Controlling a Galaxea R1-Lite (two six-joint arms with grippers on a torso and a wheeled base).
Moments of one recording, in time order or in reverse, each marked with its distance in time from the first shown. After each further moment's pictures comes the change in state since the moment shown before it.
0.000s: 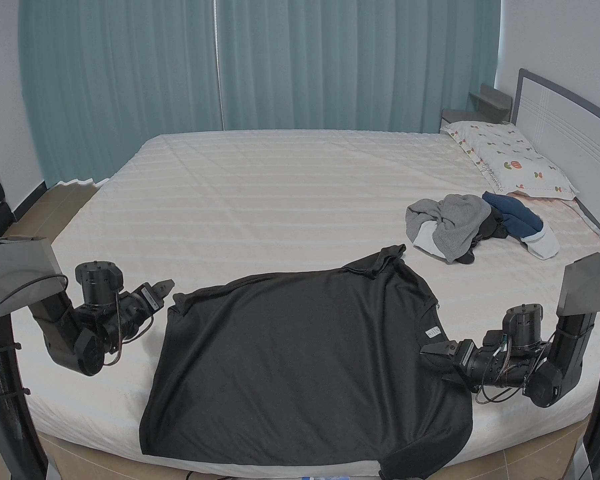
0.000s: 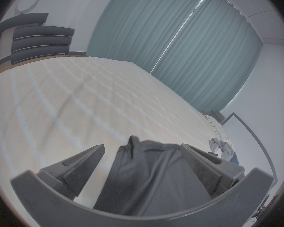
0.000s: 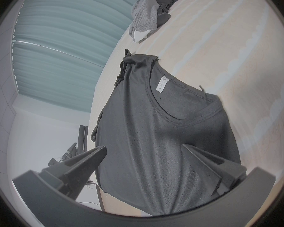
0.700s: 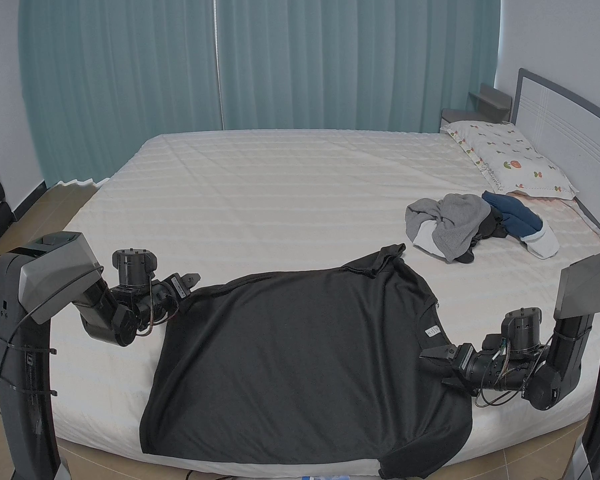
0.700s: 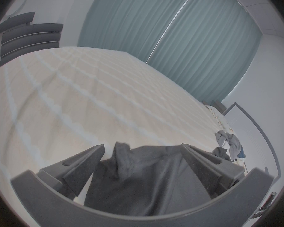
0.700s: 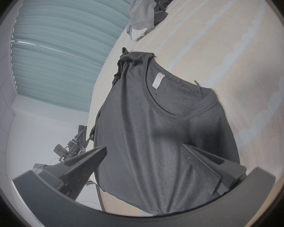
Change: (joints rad) left arm -0.023 0.224 -0.438 0.267 -0.046 0.047; right arm 0.004 0.022 0.015 -0.023 -0.002 0.003
